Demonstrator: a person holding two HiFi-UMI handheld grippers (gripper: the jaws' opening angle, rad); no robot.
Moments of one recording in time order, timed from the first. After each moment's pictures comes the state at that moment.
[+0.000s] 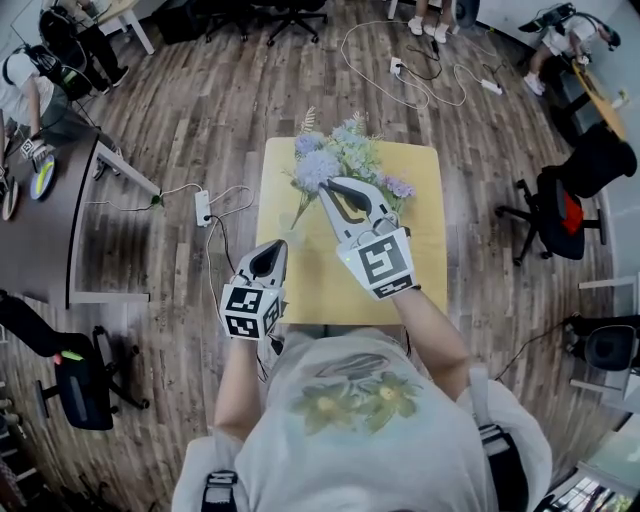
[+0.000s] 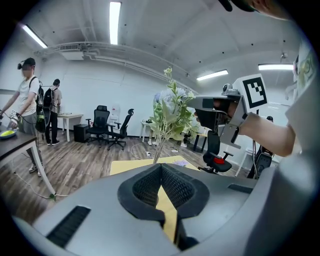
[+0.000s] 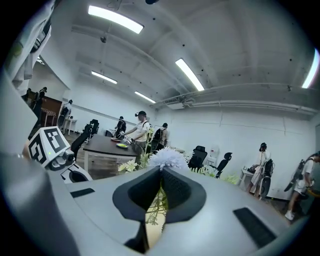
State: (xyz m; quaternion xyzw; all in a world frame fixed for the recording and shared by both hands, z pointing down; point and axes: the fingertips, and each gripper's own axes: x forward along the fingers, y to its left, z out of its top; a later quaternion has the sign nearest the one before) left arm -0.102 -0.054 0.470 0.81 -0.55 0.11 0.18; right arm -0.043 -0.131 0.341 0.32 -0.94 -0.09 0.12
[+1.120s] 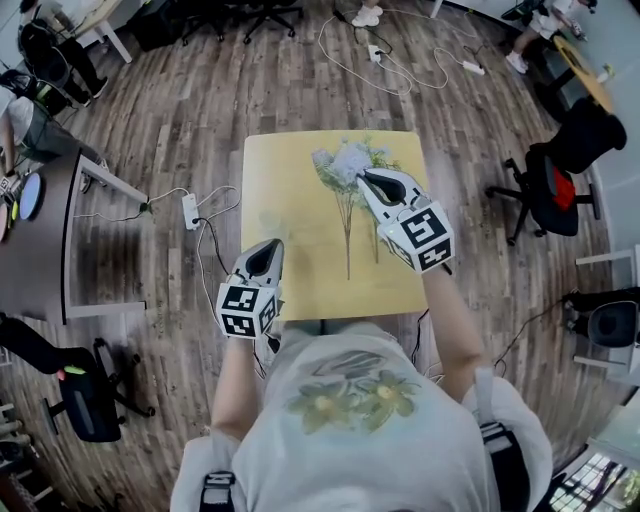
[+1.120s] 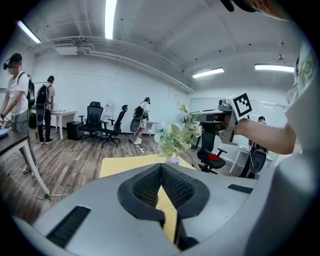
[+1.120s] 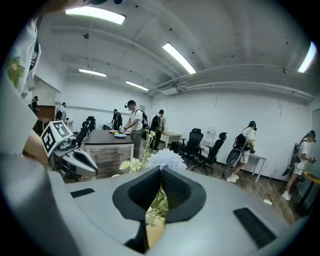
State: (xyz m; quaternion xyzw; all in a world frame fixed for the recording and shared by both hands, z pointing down) left arm -0.061 -0.057 0.482 0.82 -0.52 0.13 0.19; right arm 0.074 -0.165 0.390 0.33 -0.93 -0.02 0.18
